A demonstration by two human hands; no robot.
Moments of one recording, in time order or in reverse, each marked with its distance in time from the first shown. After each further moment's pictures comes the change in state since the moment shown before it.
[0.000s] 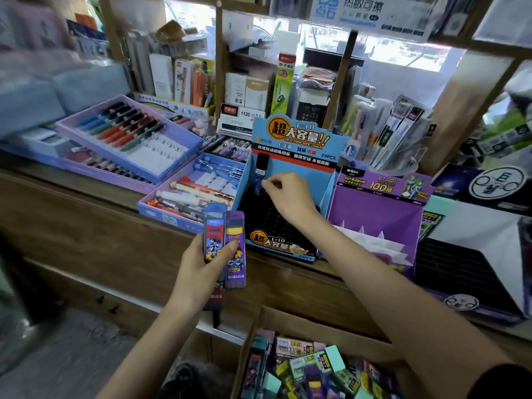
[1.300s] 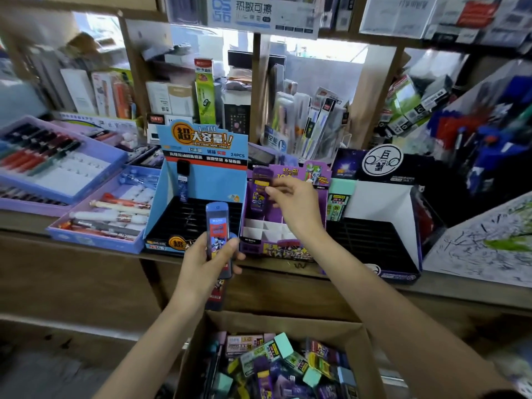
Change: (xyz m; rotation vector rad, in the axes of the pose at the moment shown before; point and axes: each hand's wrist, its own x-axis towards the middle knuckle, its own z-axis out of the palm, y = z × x) left_hand -0.026 0.016 0.121 0.063 -0.241 -0.027; right_hand -0.058 0.085 -0.103 0.421 0.294 0.119
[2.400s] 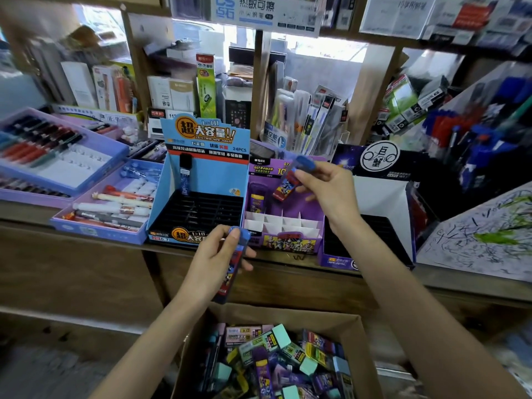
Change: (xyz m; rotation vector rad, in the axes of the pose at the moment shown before) left_hand -0.004 -0.001 0.003 0.131 -0.114 0.048; right_hand -0.007 -0.017 -0.051 0.214 0.021 0.055
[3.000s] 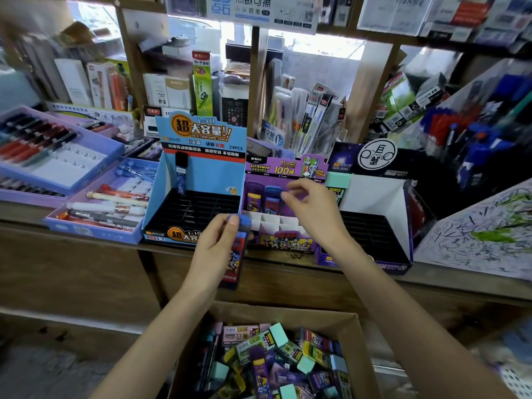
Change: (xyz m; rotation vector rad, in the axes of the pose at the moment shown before) left_hand 0.002 0.015 0.014 -0.113 0.088 0.022; right_hand -0.018 0.020 0.007 -0.529 -0.086 -0.082
